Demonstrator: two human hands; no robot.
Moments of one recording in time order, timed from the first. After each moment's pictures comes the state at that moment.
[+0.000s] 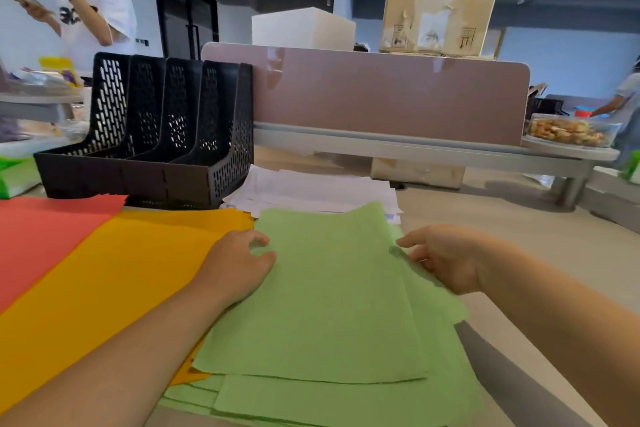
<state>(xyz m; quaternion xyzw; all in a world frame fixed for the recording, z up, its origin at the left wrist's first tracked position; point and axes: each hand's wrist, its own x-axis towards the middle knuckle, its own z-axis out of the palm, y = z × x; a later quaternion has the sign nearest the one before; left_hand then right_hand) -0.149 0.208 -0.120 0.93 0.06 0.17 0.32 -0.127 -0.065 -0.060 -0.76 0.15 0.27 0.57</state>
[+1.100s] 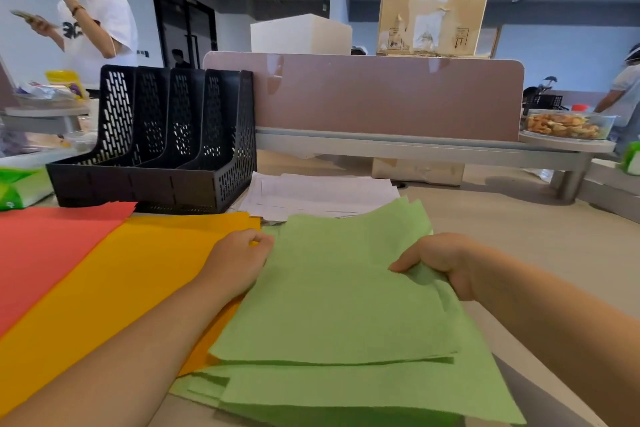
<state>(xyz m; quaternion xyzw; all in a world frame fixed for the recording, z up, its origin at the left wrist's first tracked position) -0.149 0.217 -0.119 0.92 0.06 0.16 0.36 -0.150 -0.054 -0.068 -0.79 0.14 0.22 0.56</state>
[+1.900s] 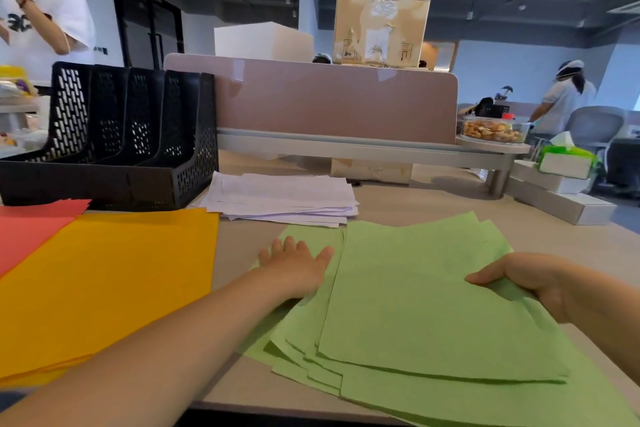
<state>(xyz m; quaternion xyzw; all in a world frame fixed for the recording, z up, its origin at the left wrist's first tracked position) -0.161 0.082 -0.118 0.99 -0.01 -0.07 0.10 -0.229 -0.200 -0.061 -0.78 0.27 0.16 0.54</state>
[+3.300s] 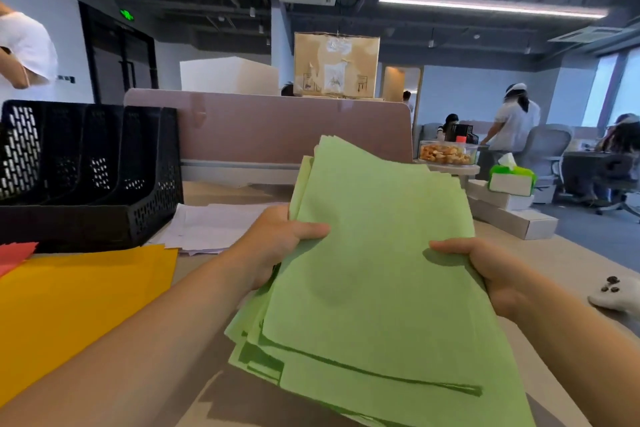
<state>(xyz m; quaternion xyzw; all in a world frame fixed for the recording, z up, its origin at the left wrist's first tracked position) -0.198 0.049 -0.023 0.72 -0.10 -0.03 0.68 -0.245 -0.205 -0.027 -0.66 0.14 0.06 0.73</state>
